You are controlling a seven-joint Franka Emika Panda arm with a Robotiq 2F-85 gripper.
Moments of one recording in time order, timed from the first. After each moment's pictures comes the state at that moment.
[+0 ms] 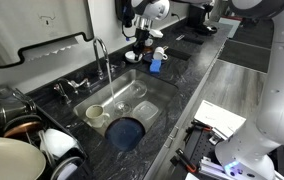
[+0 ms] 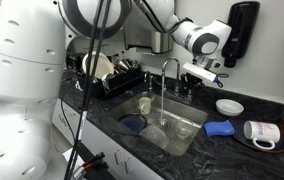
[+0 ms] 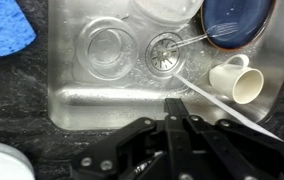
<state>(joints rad) -0.27 0.42 -0.01 -1.61 0.33 1.92 -0.60</state>
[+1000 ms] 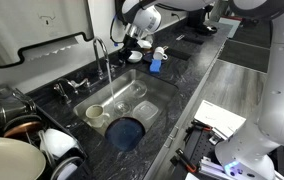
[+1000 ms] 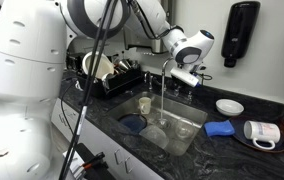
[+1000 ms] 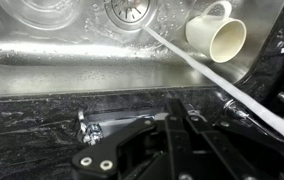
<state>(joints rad) -0.22 0.43 0.05 -1.71 0.53 2.19 -0.65</state>
